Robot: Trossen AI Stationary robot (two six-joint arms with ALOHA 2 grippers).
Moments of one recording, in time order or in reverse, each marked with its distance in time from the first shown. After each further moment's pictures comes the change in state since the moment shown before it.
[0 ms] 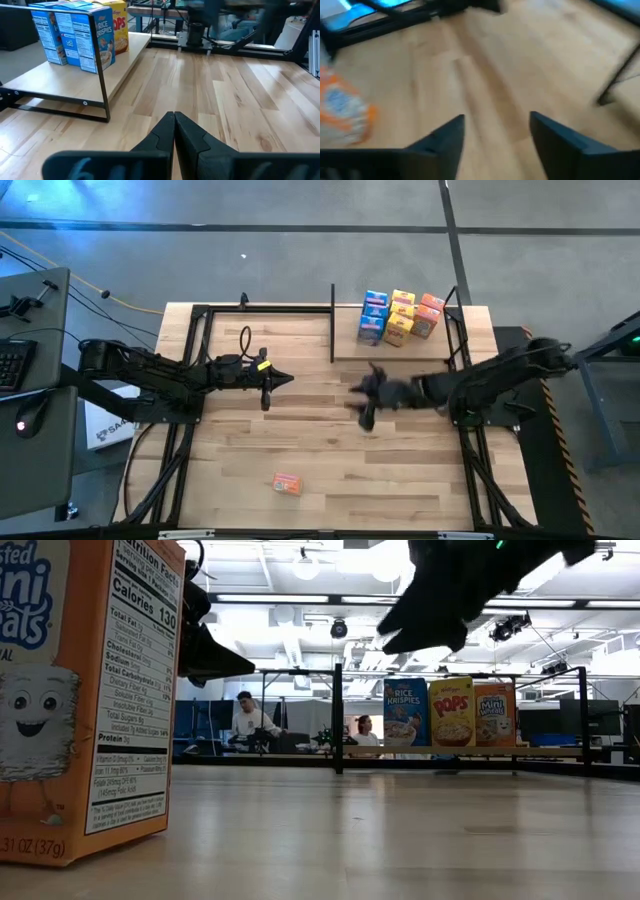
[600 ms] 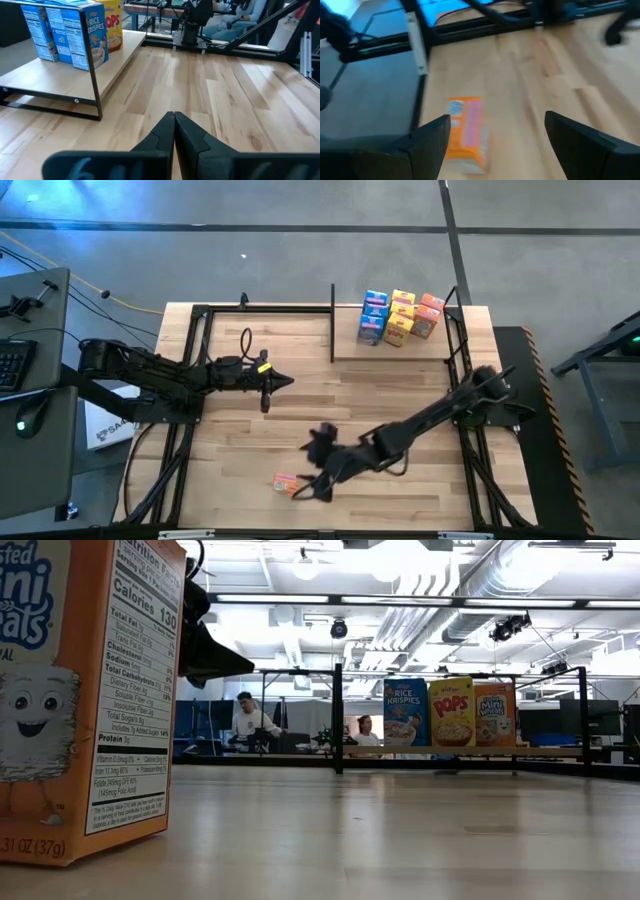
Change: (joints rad) left arm -0.026 0.000 0.000 -0.005 0.000 -0.025; right arm 0.284 0.587 0.805 -0.240 0.039 0.048
